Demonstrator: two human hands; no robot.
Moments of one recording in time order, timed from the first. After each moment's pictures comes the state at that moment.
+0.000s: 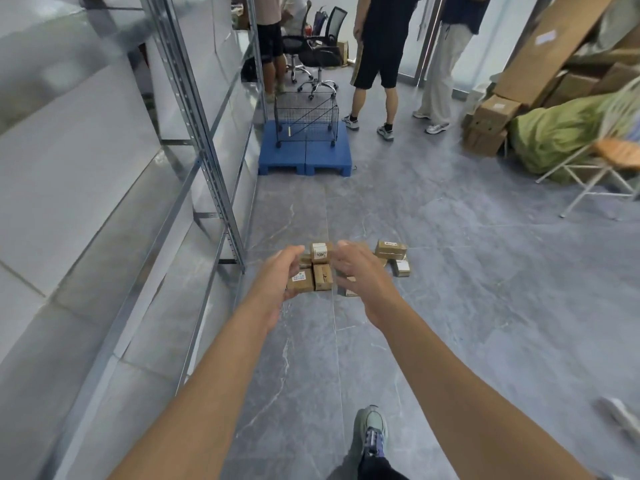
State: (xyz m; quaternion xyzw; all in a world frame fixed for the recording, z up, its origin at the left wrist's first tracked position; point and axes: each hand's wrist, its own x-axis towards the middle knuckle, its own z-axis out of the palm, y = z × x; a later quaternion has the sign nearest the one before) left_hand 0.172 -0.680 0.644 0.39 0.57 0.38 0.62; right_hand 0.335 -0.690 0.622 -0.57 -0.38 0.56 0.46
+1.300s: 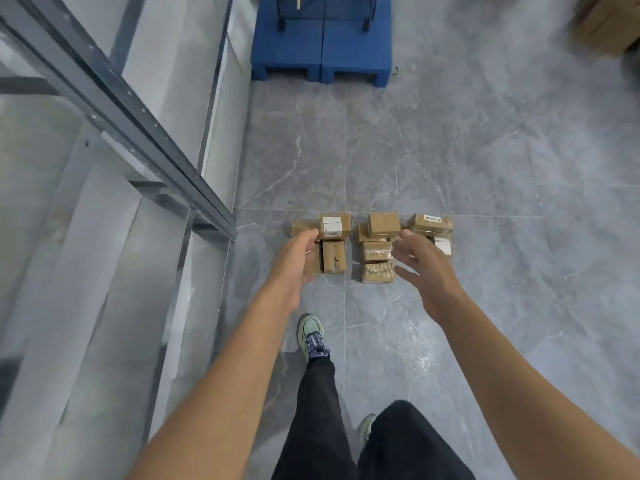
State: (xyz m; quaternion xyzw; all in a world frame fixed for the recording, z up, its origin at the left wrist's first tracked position) left_hand 0.253 -0.227 0.436 0.24 0.66 0.28 0.66; right_hand 0.475 -0.257 0.432 -0.69 -0.23 0.59 0.36
